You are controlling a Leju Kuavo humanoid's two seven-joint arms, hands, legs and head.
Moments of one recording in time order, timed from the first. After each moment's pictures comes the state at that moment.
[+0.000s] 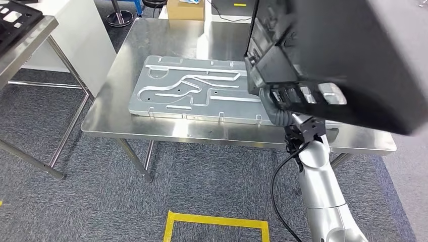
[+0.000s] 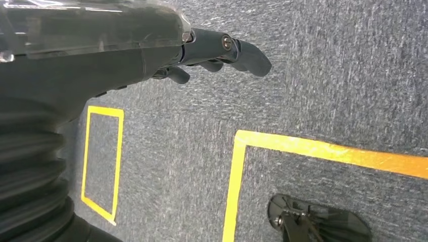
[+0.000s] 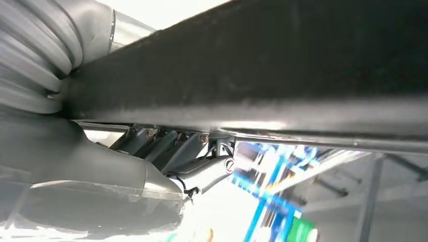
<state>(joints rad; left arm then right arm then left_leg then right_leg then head) -0.08 0.00 -0.18 -0.17 0.15 0.31 0.08 -0.54 0.02 0.16 -1.38 0.30 0.11 -0.48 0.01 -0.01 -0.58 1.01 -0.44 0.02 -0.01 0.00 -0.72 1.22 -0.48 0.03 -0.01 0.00</state>
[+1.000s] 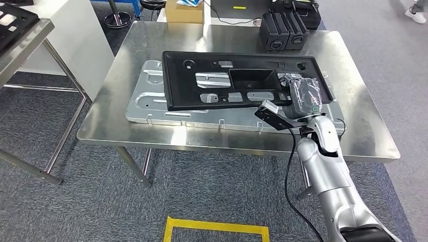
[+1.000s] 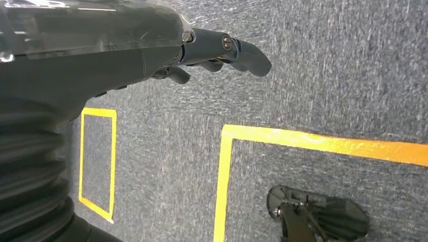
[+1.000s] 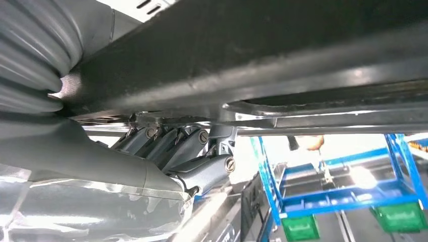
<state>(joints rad) -0.10 -0.01 -0.19 -0.17 0.14 0.27 0.09 -0.65 -0.10 0.17 -1.03 1.08 -0.35 -0.25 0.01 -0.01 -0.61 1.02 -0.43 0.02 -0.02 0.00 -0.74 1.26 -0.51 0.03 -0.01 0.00</state>
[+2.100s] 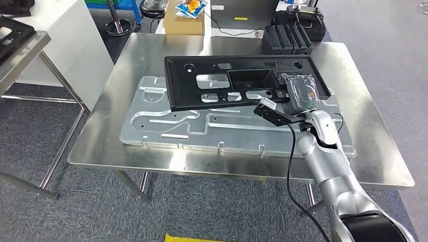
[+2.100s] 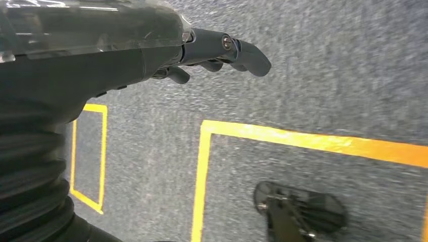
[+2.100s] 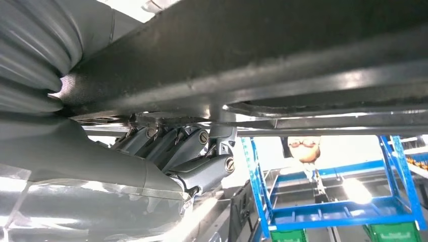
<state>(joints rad) -0.08 -0.01 -0.19 -0.17 0.15 0.28 0.07 -0.74 -0.12 0.21 -0.86 1.08 -0.37 -0.29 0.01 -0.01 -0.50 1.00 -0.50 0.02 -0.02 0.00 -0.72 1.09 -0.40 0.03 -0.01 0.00</state>
